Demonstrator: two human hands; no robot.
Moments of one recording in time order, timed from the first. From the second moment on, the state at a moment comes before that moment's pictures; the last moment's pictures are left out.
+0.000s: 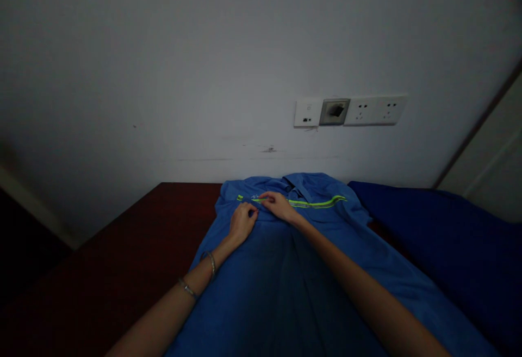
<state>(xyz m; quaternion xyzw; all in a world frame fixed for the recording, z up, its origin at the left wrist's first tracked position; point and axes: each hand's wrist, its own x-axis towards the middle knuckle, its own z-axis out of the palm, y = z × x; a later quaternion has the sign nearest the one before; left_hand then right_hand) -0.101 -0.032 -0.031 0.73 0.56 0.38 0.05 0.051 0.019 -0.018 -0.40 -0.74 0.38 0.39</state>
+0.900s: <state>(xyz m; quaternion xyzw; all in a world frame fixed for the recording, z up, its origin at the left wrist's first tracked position) -0.098 -0.029 -0.030 0.67 0.56 0.46 0.15 0.048 0.028 -0.035 -0.34 -0.71 0.45 0.42</state>
